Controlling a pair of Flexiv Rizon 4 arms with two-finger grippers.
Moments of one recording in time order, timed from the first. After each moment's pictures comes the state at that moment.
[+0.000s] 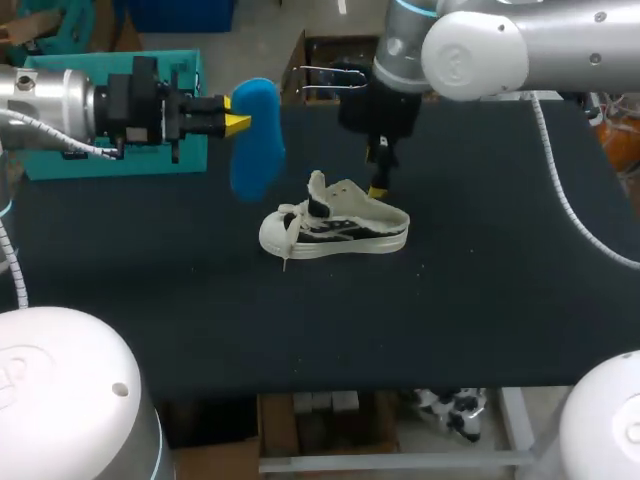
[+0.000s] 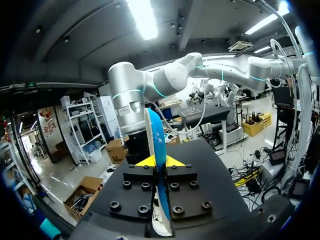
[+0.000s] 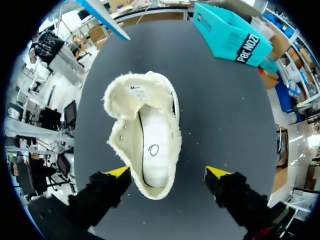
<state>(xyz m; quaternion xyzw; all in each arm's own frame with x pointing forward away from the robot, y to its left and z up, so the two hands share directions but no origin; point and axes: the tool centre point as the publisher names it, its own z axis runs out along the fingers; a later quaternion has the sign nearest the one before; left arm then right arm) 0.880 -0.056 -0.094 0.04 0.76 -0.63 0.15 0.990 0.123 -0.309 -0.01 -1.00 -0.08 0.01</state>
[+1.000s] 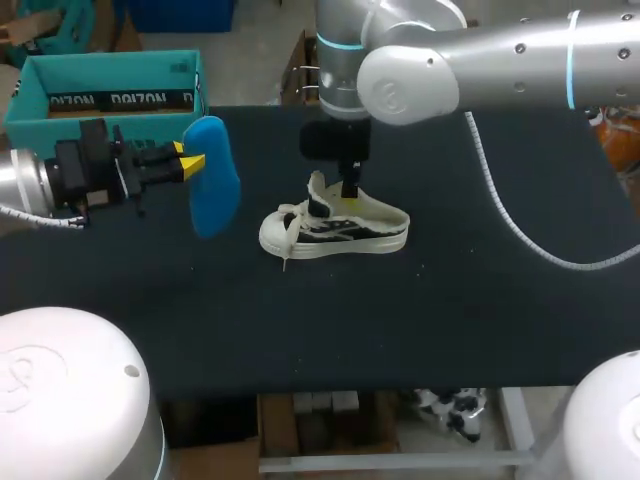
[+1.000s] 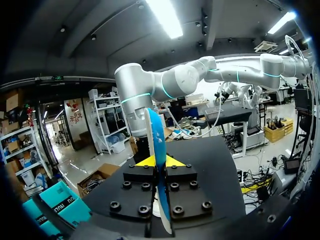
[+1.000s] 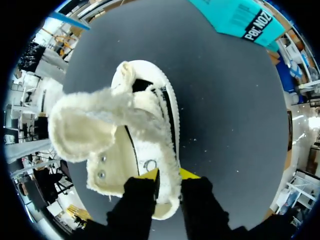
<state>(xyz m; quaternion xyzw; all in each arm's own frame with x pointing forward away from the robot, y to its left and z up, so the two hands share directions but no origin) 0.847 0.004 -0.131 -0.07 0.74 -0.63 0.22 0.989 0.154 -0.354 -0.06 -1.00 0.02 0.01</state>
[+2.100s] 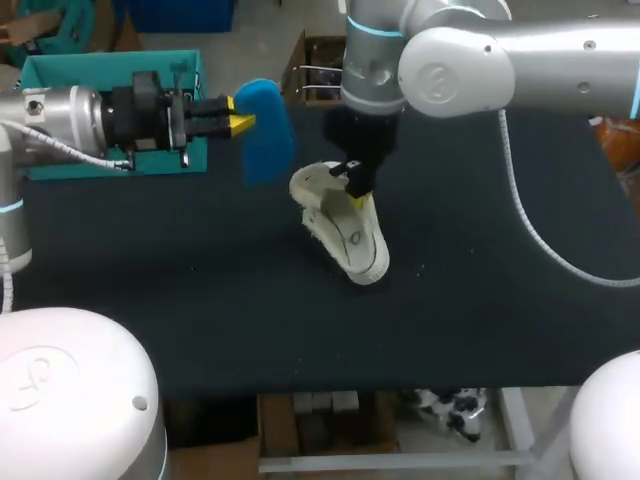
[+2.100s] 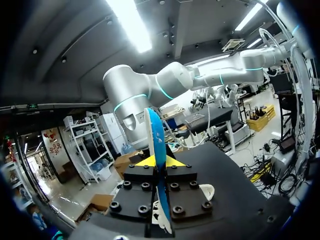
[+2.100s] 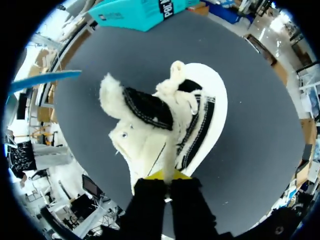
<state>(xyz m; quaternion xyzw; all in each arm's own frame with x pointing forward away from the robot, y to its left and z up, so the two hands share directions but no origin) 0.897 -0.071 -0.094 0.10 0.72 -0.66 0.20 0.924 0.147 -0.315 -0.43 -0.90 -0.02 0.05</state>
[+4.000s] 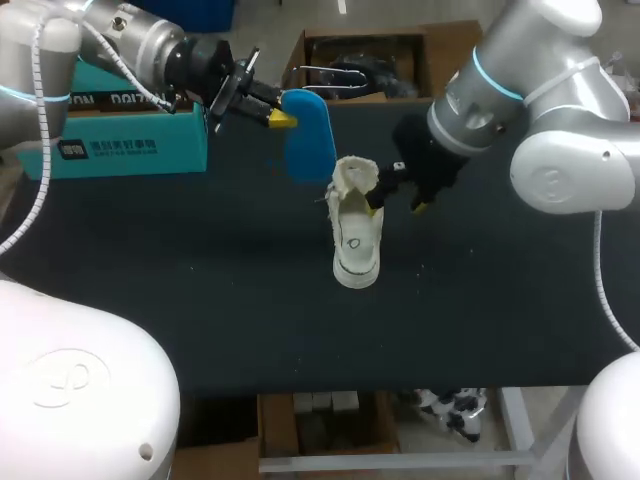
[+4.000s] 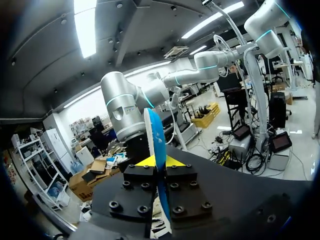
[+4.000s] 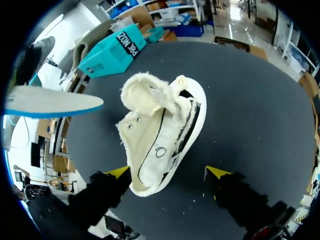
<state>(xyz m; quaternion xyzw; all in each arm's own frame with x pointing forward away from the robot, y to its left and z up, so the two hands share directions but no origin) 0.907 -0.131 -0.109 0.32 0.72 -0.62 0.02 0.913 0.097 -0.322 -0.55 -0.81 -0.20 0.04</state>
